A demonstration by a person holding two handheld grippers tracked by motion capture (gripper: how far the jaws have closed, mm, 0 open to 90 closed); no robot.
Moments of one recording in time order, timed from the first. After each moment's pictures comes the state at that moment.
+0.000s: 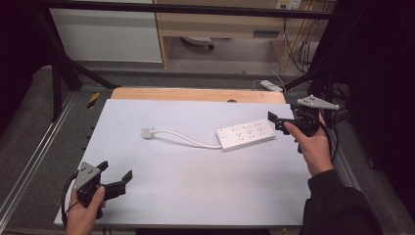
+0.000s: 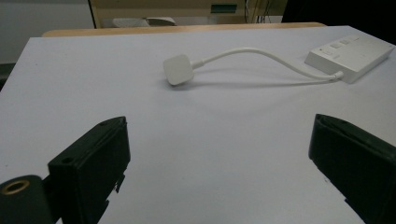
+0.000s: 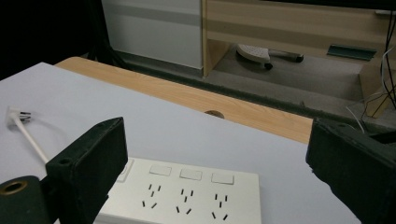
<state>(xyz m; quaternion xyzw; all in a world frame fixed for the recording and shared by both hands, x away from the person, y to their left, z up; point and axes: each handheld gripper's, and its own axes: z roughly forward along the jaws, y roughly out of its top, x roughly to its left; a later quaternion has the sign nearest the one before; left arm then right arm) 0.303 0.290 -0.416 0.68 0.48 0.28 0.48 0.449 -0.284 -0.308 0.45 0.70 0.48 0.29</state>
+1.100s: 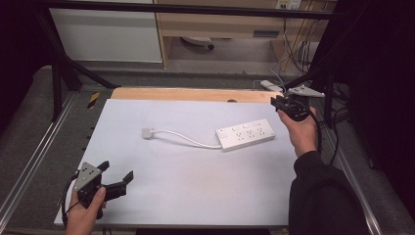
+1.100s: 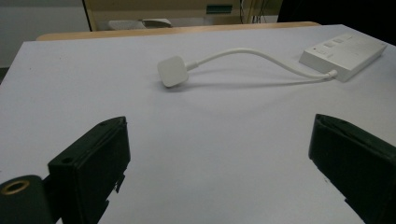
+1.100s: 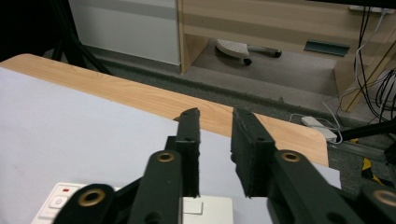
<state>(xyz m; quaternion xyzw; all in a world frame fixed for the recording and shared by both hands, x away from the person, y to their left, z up) 0.302 0.288 -0.415 0.68 0.47 0.28 0.48 0.506 -0.282 -0.325 0.47 0.69 0.45 0.32</state>
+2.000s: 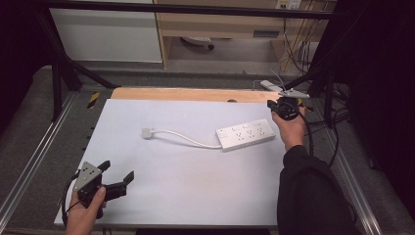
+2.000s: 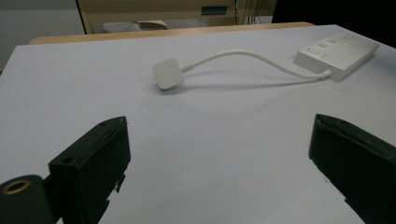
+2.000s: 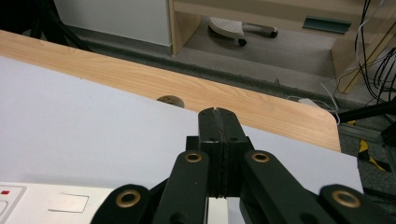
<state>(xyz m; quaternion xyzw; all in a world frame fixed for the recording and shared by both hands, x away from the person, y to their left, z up) 0.303 0.287 -0.414 0.69 0.46 0.28 0.49 0.543 -0.278 -0.369 0.49 0.70 0.42 0.31</state>
